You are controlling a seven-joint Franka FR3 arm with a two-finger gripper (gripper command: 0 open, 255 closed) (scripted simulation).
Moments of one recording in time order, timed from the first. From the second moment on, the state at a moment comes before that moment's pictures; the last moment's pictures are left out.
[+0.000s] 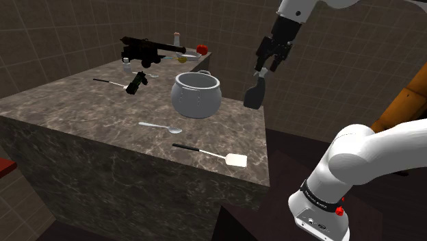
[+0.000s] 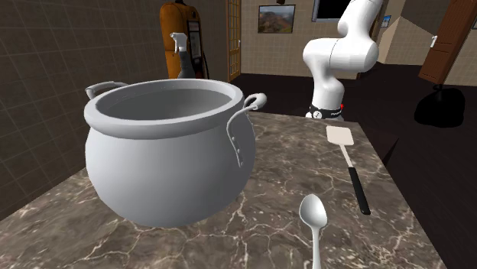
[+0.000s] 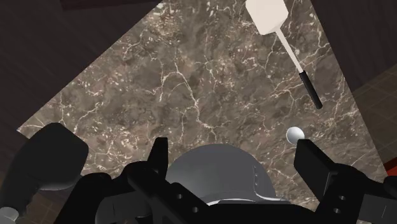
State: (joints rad) arm 0.02 -0.77 0.00 -2.27 0.08 1.65 0.14
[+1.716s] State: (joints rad) arm 0.16 -0.06 0.13 -2.14 0.14 2.28 0.02
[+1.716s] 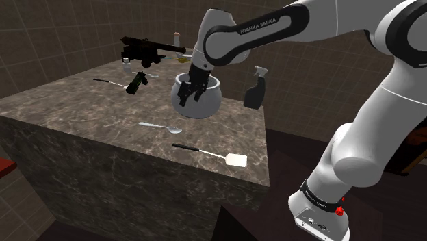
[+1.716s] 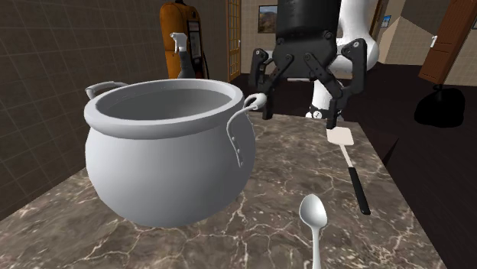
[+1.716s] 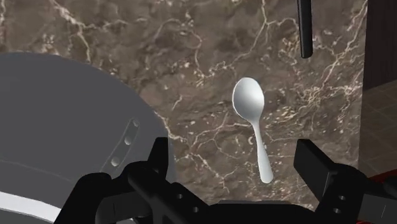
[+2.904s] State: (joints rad) arm 0.24 0.37 0.20 -1.84 0.06 2.52 0.02
